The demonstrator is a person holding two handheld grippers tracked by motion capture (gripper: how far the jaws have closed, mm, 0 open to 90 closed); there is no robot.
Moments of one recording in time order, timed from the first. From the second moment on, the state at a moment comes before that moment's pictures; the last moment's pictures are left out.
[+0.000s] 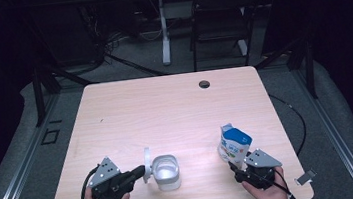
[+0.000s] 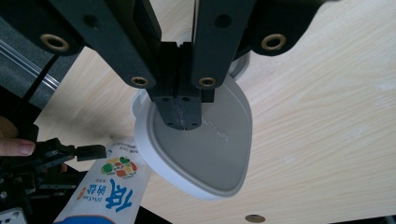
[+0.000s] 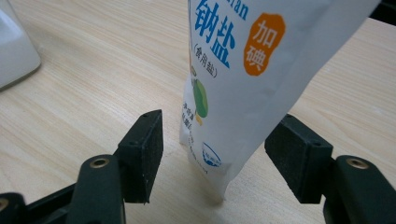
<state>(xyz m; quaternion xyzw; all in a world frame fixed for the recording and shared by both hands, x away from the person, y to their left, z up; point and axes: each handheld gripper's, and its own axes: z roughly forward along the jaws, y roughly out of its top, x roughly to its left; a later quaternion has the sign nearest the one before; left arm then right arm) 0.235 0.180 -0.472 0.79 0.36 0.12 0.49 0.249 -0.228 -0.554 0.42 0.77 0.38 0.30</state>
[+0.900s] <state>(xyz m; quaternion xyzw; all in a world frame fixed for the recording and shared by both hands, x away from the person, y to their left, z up) 0.227 0.146 -0.481 0.82 0.32 0.13 0.45 0.248 -0.228 -0.554 0.42 0.77 0.39 0.29</state>
